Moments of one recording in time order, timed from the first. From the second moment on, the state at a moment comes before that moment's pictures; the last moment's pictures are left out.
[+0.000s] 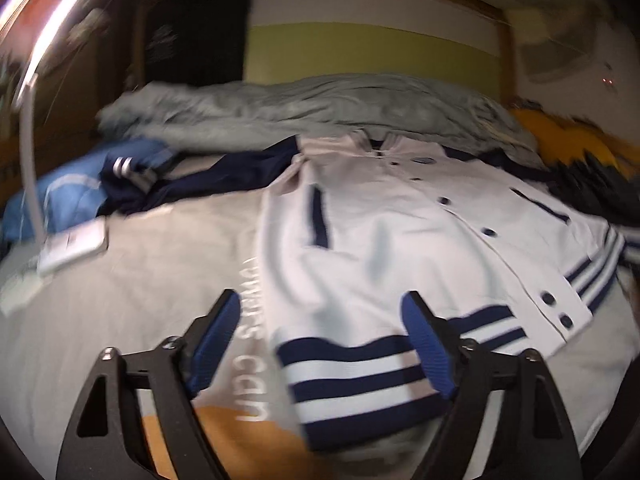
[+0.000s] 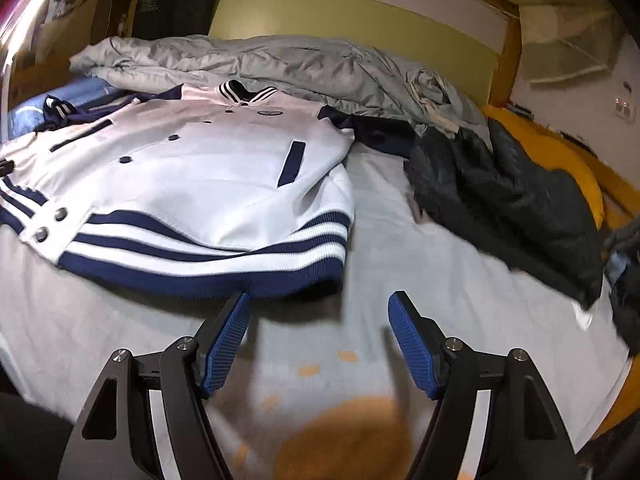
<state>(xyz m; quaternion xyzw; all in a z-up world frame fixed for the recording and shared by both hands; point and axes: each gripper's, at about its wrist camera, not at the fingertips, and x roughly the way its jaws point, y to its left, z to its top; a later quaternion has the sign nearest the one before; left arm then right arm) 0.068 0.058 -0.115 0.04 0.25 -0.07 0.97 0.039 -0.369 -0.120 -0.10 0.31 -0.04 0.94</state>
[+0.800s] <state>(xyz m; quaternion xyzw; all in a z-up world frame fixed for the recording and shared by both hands) 0.069 0.048 -0.129 0.09 0.25 -0.03 0.96 0.064 -0.412 -0.116 0.01 0.31 -0.02 0.95</state>
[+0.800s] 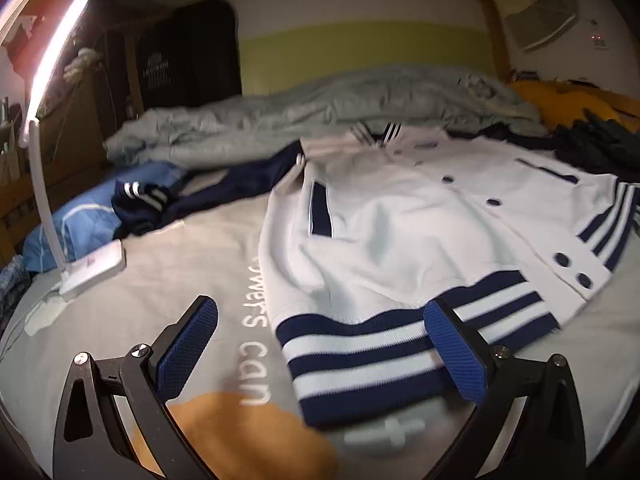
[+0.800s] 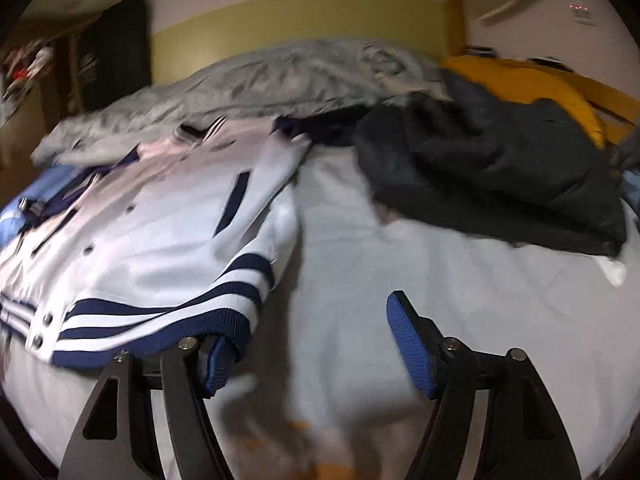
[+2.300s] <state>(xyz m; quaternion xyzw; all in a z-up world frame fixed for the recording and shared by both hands) 0.066 0.061 -0.117 0.02 0.21 -0.04 0.98 -0.007 -0.395 -0.100 0.02 0.20 -0.08 0.98</state>
